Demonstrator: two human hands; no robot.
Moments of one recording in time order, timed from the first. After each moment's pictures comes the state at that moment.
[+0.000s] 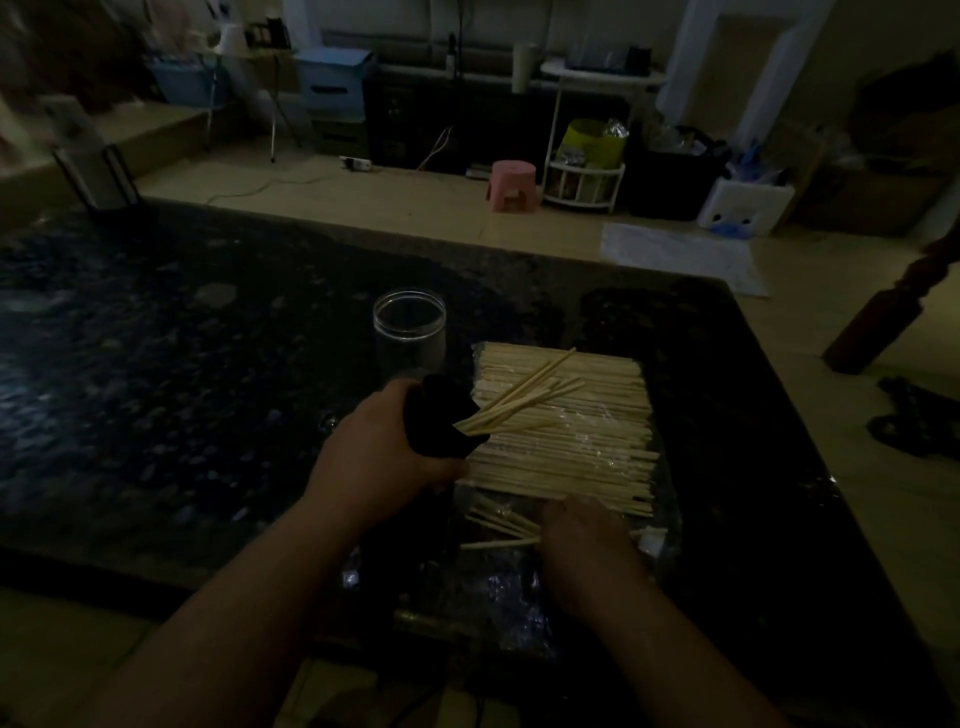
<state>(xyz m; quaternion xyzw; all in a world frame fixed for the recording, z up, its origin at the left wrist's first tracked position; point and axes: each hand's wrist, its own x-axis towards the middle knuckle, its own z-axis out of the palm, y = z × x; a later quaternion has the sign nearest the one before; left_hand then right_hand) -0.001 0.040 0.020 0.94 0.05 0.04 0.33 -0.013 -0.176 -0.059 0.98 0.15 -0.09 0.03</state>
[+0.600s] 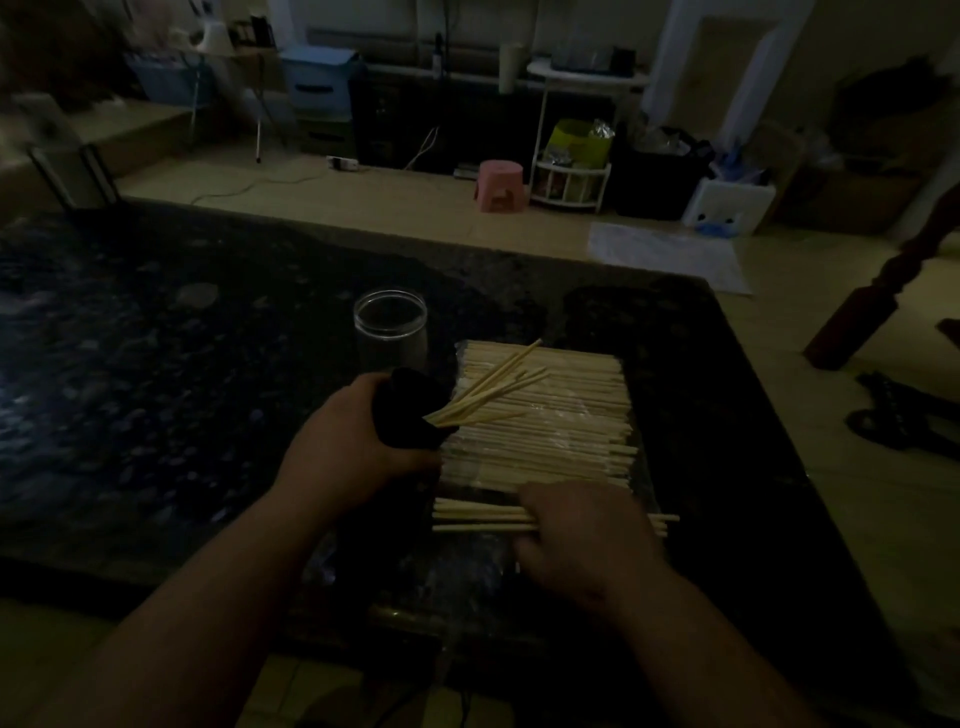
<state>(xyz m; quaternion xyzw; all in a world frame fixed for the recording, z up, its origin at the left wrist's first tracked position) -0.002 0.041 0.029 0.93 0.08 0.03 0.36 -0.028 -0.184 0.010 0.98 0.21 -0.03 -0.05</state>
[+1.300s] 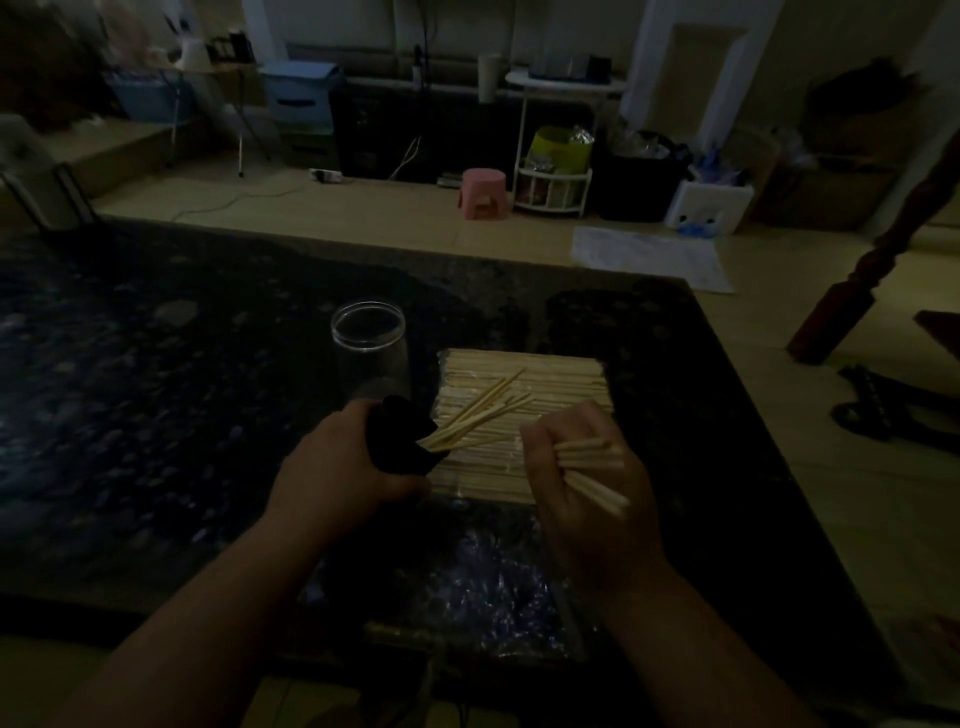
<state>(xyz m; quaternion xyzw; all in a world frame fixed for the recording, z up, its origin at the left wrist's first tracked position) -0.003 0.033 0.017 0.95 0.08 0.01 0.29 -0.028 -0.179 0.029 0.85 0.17 0.29 -0.40</state>
